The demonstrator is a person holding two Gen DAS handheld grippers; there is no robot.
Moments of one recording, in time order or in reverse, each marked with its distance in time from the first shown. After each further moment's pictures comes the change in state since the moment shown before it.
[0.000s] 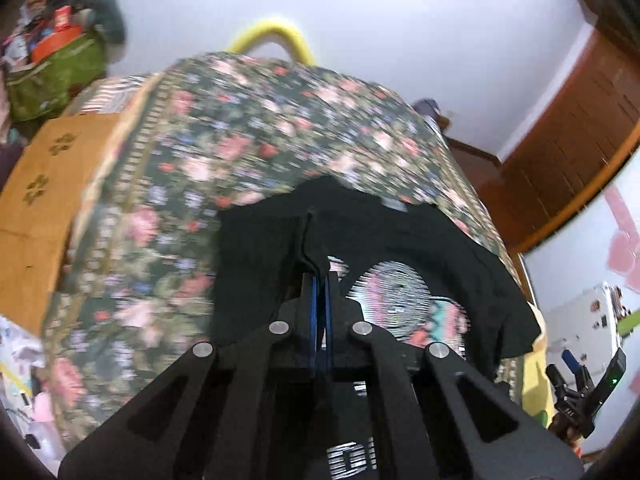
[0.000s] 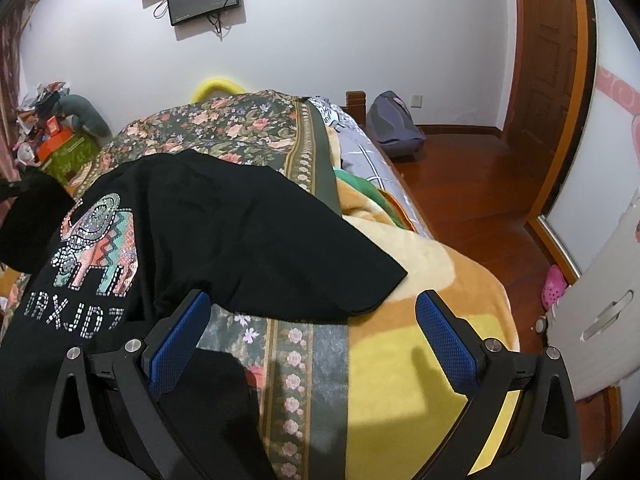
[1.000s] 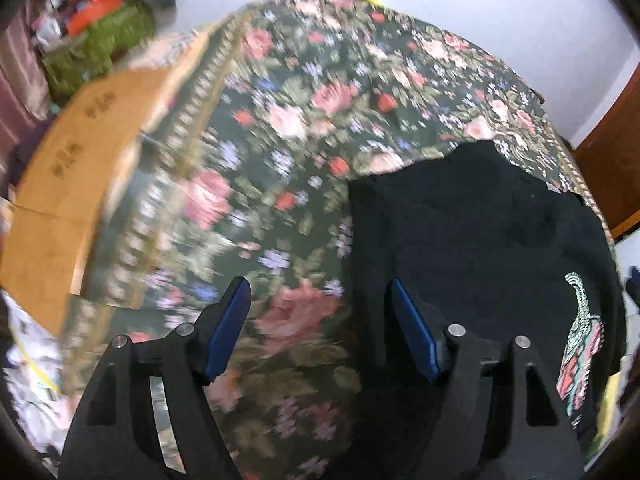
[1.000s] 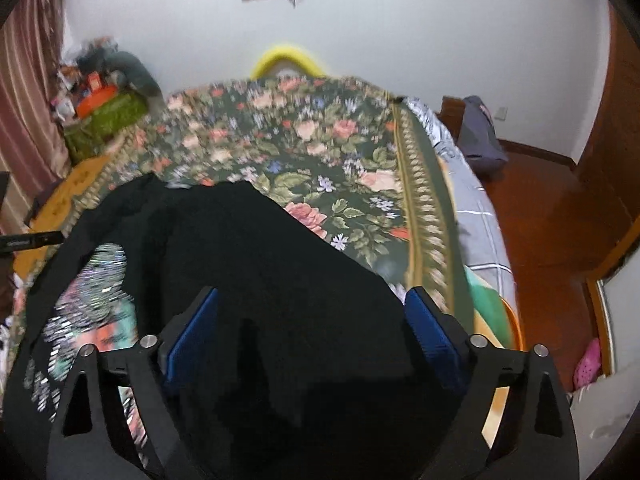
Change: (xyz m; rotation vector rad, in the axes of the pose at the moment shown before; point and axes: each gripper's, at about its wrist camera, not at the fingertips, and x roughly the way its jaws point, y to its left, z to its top) left arm 0.098 0.115 0.002 -0.080 0.112 0.235; right arm 0.129 0.085 0.103 -0.206 0.129 0.166
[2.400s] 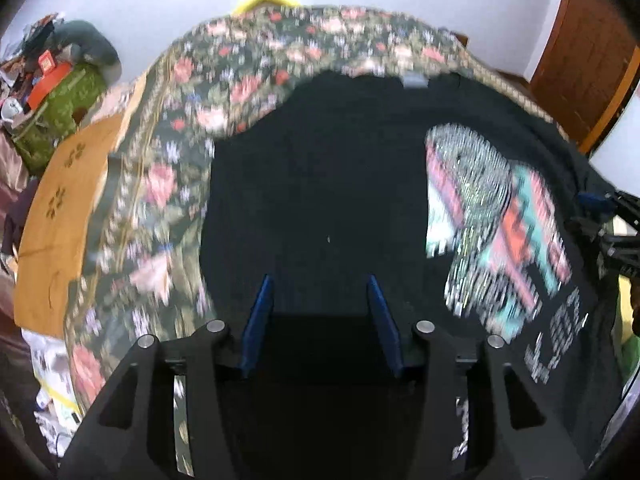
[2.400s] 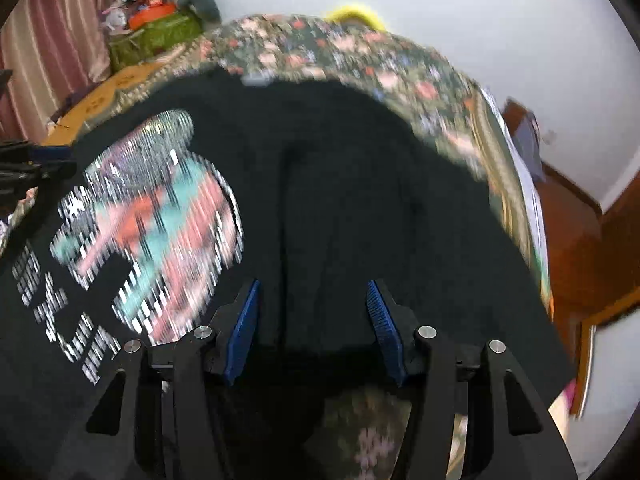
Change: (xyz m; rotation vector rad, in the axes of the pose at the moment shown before) left arm -0.054 -0.075 -0.097 0.284 -0.026 0.014; right arm -0.023 0.050 -0.065 -0.230 0.116 0.051
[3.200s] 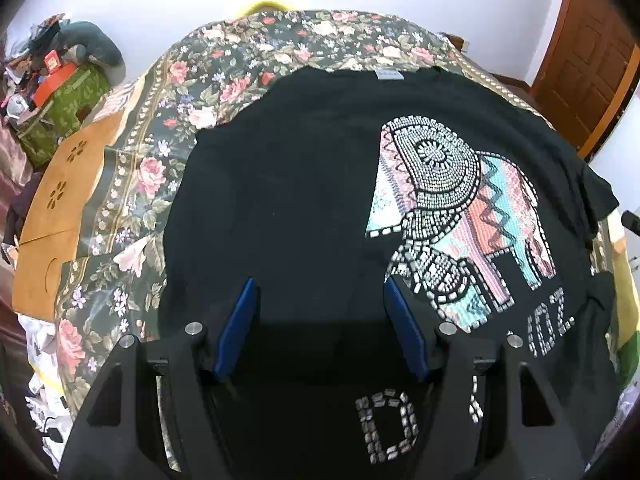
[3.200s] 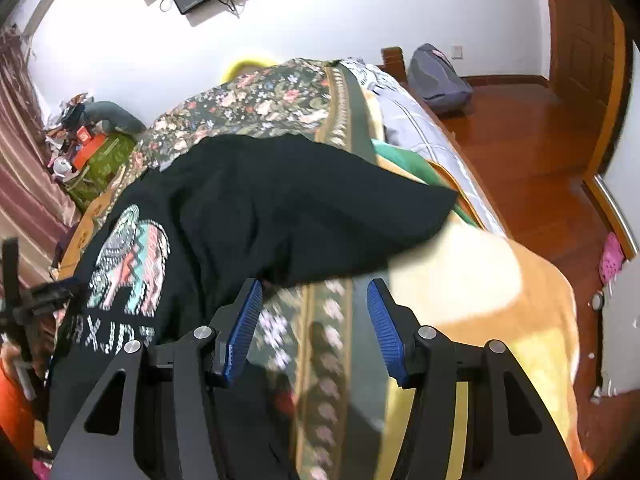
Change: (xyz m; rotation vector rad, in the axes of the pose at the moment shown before) left arm -0.008 -0.035 -0.008 -0.015 -0.049 0.016; right arm -0.061 -0.081 -0.056 0.481 -0.144 0.037
